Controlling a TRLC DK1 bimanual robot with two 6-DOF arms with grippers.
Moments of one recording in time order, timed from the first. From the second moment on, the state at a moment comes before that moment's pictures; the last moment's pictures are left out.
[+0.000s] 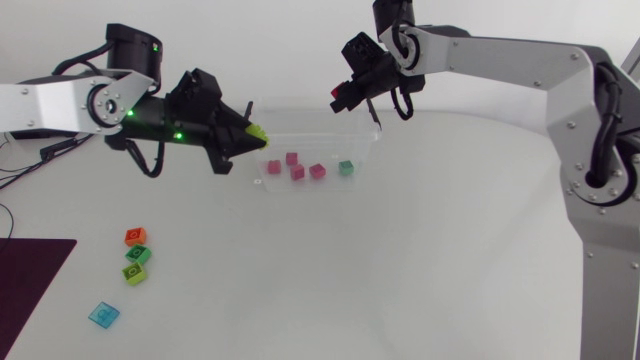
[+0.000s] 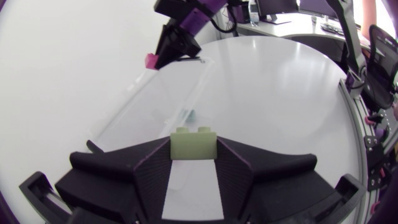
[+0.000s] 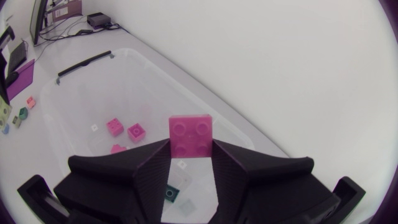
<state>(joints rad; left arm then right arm) -0.19 1.69 1.22 -0.21 0.66 0.76 0.34 2.26 2.04 -0.41 -0.12 -0.41</state>
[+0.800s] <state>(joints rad) -0.25 2.27 1.87 -0.07 0.30 0.41 0.32 1.74 1.40 -0.05 0.12 -0.39</state>
